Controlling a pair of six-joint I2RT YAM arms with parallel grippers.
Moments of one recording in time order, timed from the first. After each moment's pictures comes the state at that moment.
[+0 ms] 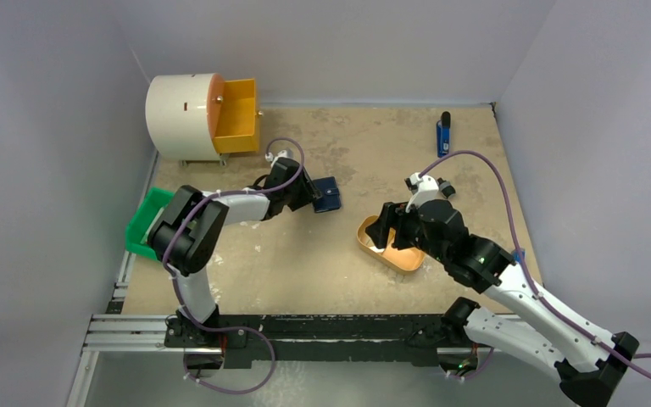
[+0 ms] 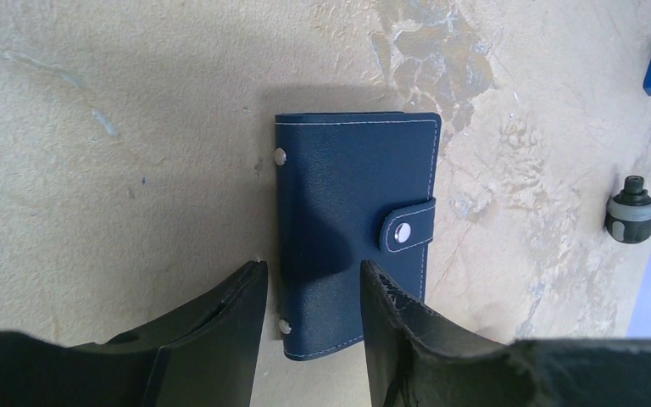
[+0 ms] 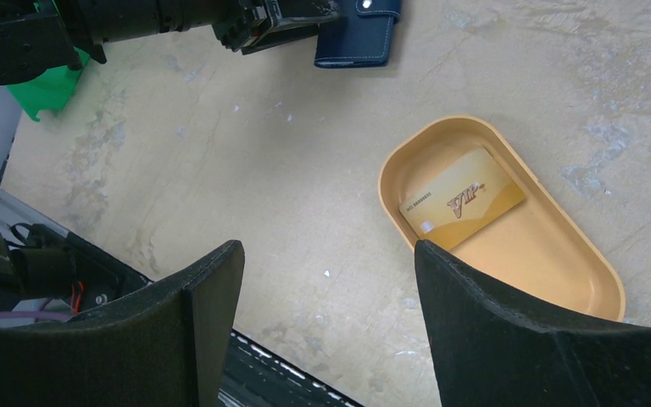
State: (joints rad) left arm -0.52 1.84 0.96 0.16 -0.01 -0.90; right arm 0.78 0.77 0.78 -0.53 0.16 0.55
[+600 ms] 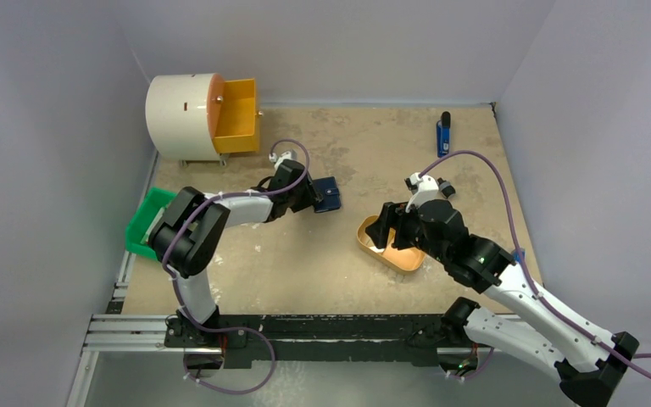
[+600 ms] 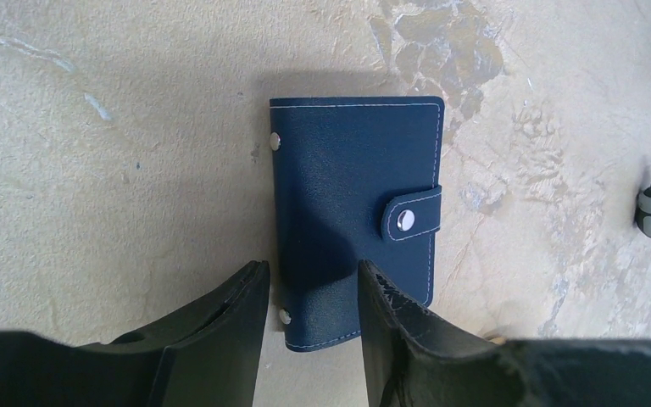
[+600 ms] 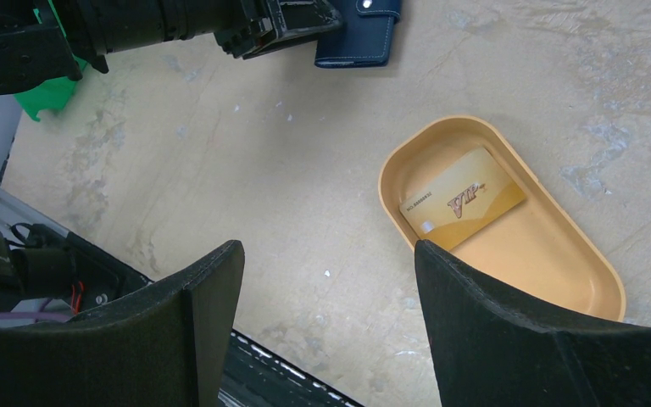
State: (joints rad) left arm -0.56 1.83 0.96 0.13 -0.06 -0.87; right arm 0.78 0.77 0.78 -0.53 0.16 0.55
